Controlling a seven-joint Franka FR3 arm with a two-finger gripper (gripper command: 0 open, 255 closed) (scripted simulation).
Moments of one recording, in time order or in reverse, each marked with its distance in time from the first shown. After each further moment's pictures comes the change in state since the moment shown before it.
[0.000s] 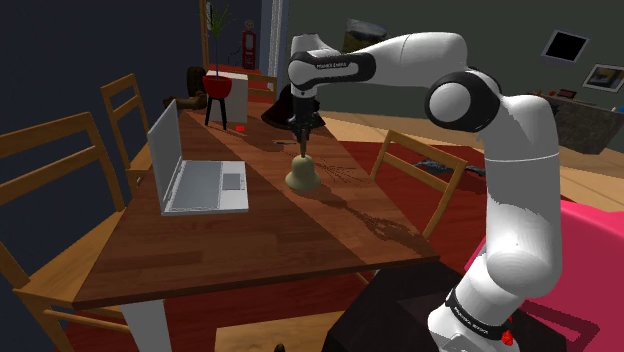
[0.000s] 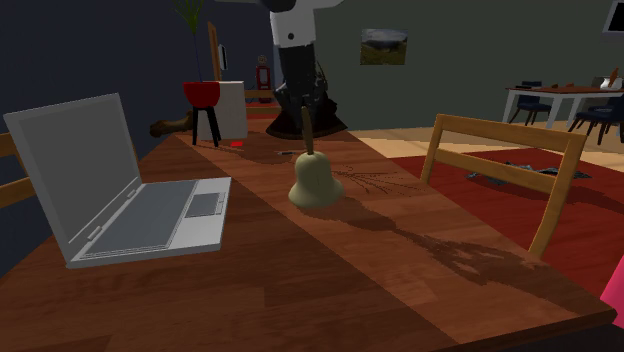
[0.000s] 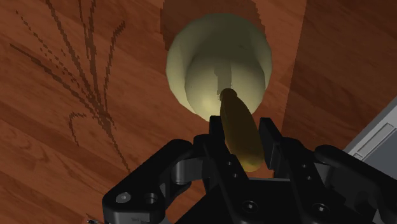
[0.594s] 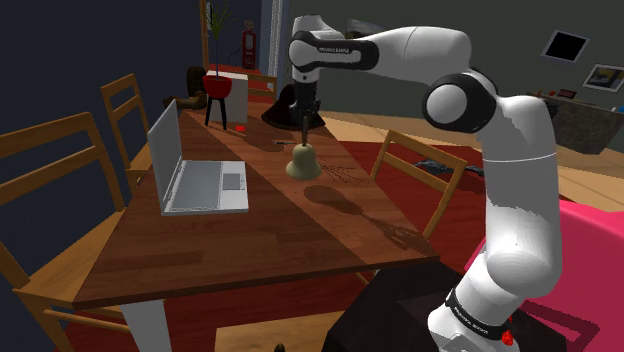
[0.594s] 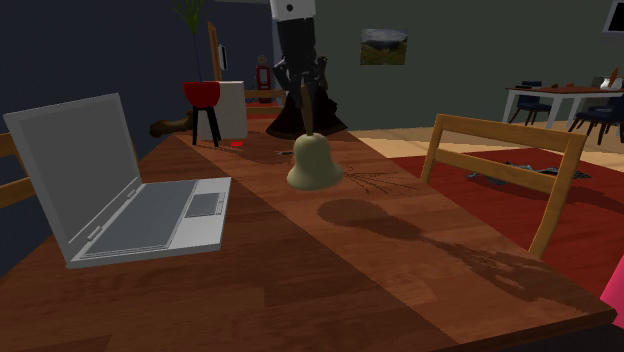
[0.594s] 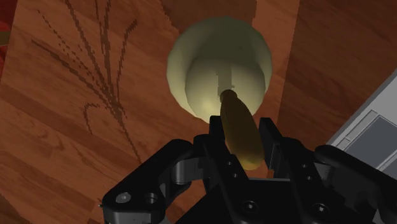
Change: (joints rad) arm 0.001 0.018 -0.001 0.148 0.004 -0.129 -0.019
